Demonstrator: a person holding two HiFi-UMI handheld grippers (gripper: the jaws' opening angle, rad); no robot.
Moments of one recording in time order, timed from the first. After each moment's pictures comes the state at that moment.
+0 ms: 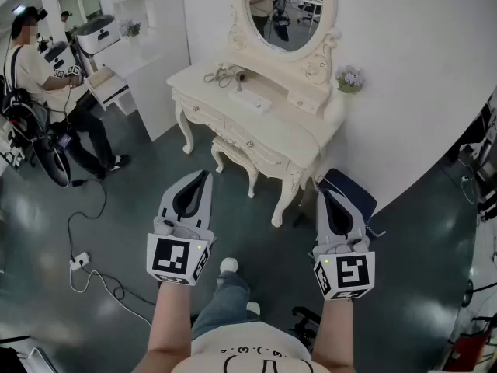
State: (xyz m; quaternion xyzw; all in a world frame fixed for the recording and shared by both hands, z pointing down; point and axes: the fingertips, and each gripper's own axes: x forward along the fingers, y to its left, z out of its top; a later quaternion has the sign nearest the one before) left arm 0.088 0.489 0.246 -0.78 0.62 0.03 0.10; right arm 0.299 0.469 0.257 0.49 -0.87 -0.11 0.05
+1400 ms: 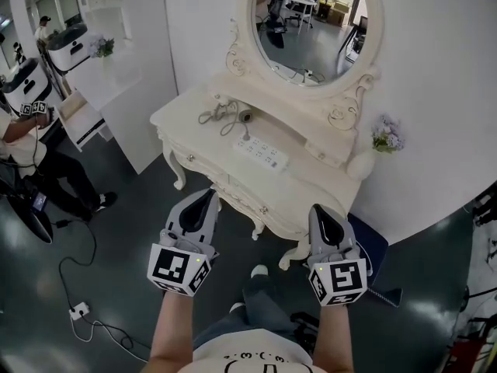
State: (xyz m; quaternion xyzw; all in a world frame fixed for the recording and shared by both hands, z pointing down) left arm -0.065 0.175 0.286 -0.83 0.56 0.07 0.02; right arm 0.133 0.165 0.295 0.50 -0.86 -0.06 0.08
